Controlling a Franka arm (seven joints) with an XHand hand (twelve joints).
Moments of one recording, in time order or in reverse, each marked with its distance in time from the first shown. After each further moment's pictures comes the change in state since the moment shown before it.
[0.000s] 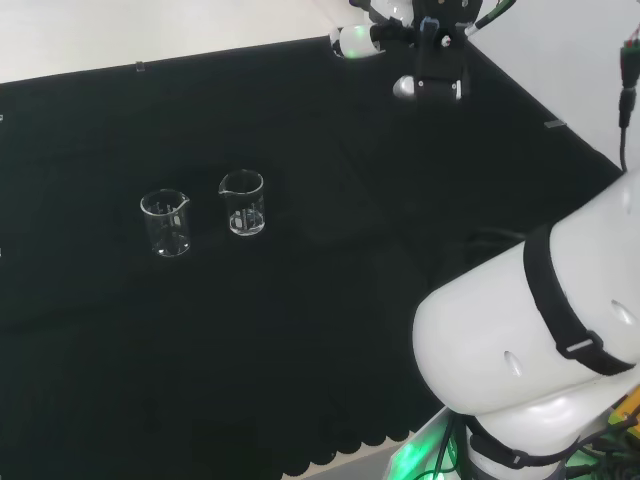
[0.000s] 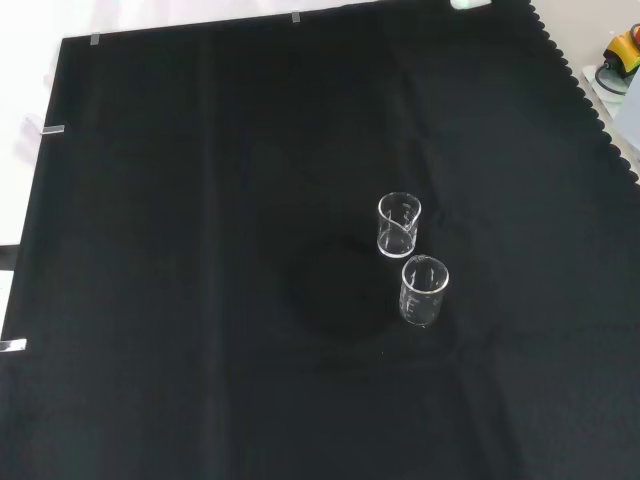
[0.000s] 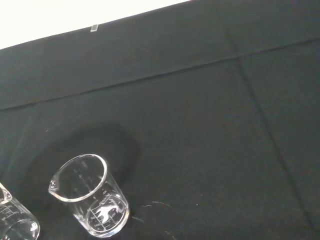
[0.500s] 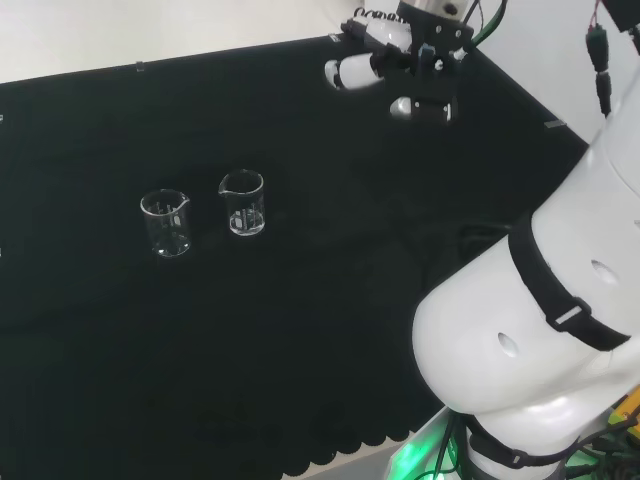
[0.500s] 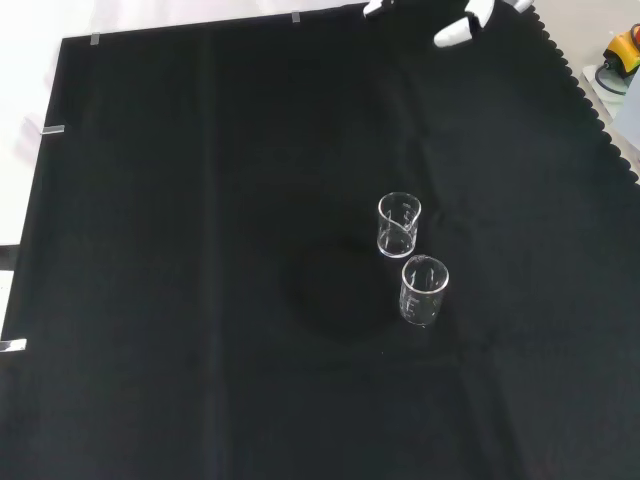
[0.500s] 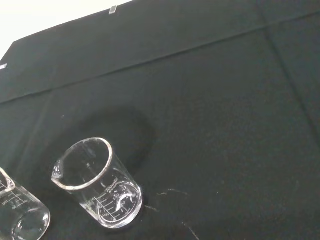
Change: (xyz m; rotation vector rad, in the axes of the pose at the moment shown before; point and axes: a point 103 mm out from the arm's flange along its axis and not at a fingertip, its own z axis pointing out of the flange) arm -0.018 0.031 0.045 0.042 0.088 -0.060
